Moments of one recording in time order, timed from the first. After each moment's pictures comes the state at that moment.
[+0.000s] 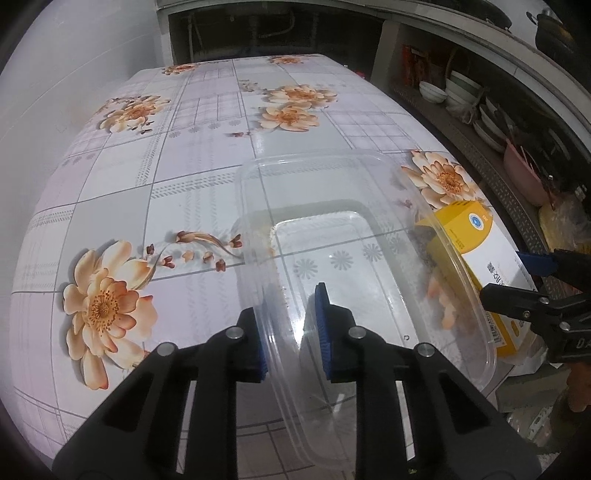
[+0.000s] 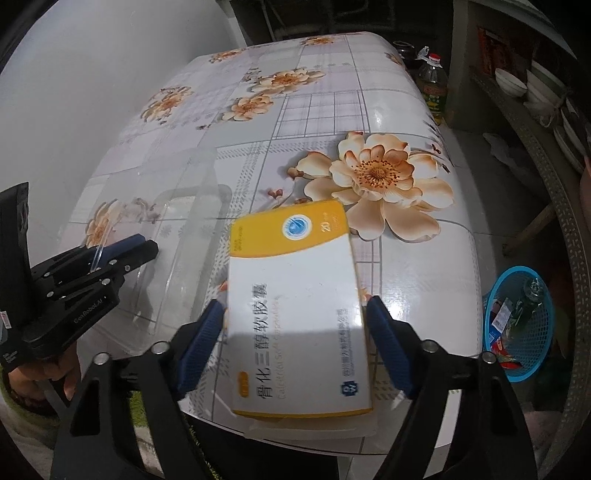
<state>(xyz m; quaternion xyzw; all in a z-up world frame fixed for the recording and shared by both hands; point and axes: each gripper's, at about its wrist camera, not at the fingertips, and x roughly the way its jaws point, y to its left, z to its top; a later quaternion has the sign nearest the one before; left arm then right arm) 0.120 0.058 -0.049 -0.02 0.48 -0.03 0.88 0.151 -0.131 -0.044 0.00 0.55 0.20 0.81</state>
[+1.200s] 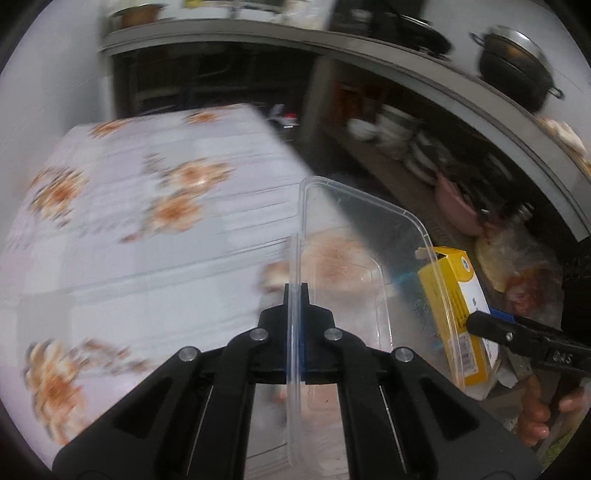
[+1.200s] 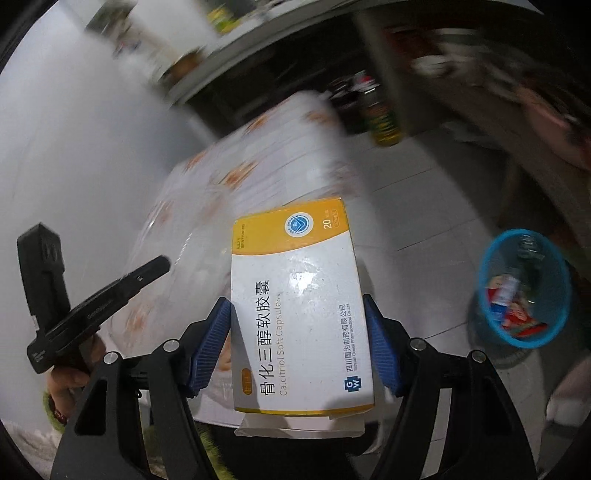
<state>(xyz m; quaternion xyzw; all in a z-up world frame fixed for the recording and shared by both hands) 0.167 -0.043 0.021 -0.04 0.41 -0.15 0.90 0.123 -0.301 -0.012 0.23 0.44 0.12 0.86</state>
